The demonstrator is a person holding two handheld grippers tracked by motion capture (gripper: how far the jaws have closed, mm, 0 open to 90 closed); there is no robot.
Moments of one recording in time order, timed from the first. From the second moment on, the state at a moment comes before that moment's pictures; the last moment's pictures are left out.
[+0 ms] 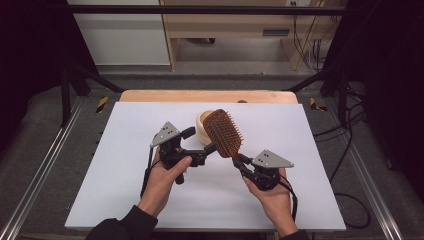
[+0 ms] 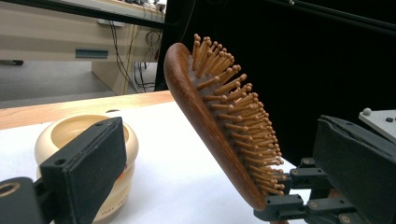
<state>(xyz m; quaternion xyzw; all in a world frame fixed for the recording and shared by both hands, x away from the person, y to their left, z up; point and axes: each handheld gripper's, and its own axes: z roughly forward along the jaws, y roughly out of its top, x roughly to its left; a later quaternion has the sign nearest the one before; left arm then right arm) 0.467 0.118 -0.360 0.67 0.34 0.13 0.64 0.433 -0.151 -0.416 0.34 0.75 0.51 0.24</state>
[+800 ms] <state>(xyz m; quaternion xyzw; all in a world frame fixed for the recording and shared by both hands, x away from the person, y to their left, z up) 0.465 0.117 -0.356 0.65 0.35 0.11 0.66 0.427 -0.140 -0.415 0.32 0.75 0.52 0.24</state>
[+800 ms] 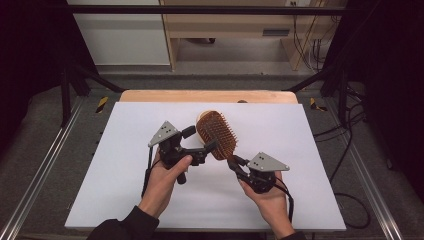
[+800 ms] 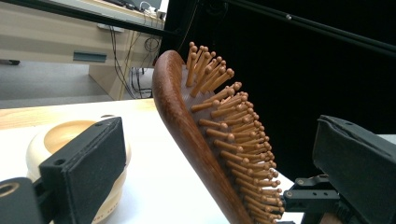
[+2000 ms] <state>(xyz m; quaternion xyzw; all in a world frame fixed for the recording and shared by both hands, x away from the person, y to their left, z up) 0.466 0.114 -0.356 0.63 0.38 0.11 0.67 0.424 -0.131 -0.416 0.30 0.76 0.52 0.24</state>
